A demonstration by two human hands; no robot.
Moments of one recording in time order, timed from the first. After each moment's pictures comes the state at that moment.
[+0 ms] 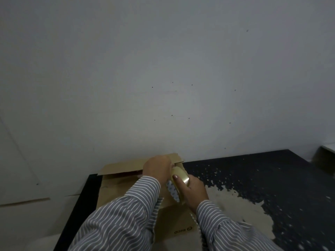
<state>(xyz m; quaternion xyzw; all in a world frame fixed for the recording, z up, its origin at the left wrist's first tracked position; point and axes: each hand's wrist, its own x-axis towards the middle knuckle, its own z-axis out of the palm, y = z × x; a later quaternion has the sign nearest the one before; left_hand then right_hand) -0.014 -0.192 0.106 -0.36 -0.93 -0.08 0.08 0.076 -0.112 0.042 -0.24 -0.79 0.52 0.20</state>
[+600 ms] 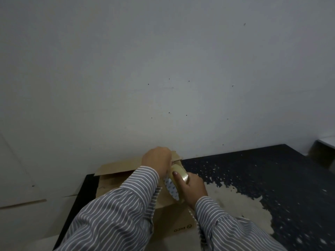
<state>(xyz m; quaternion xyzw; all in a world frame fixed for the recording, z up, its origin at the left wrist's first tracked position) -0.022 -0.184 0.128 -0.37 -0.93 -0.05 0.05 0.071 -0.107 0.041 -0.24 -0.81 0.49 0.21</state>
